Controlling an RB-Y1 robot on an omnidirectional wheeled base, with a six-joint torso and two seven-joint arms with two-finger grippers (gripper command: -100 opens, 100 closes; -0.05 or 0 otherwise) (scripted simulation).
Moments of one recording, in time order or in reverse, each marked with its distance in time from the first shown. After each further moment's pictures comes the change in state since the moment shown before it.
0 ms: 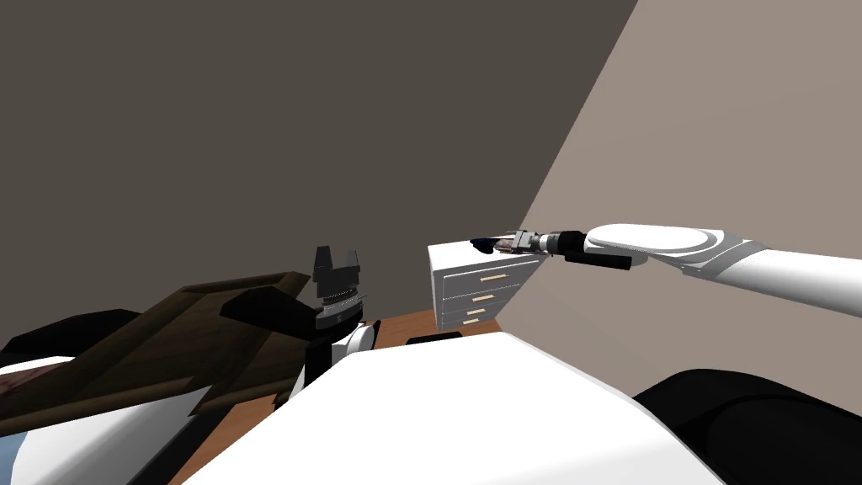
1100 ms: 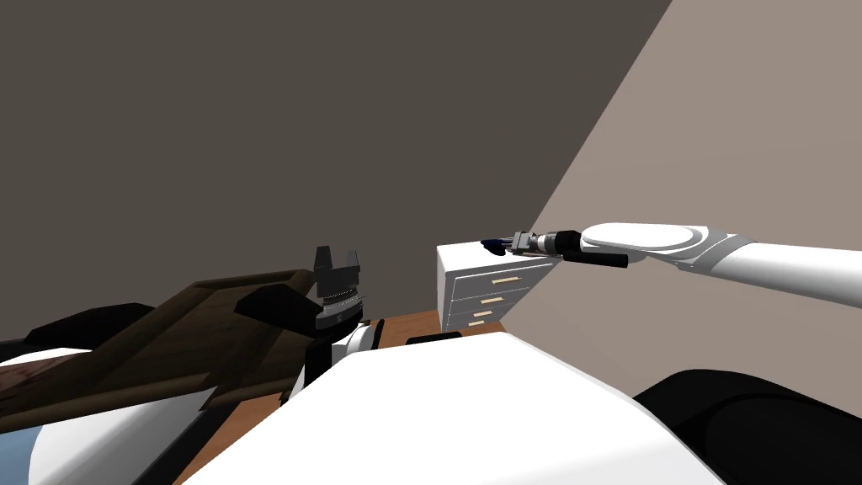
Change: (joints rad) left arm 0.000 0.000 0.000 0.000 0.000 0.000 0.000; right arm 0.029 -0.063 0.012 0.016 0.026 0.015 0.005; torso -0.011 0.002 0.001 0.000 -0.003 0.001
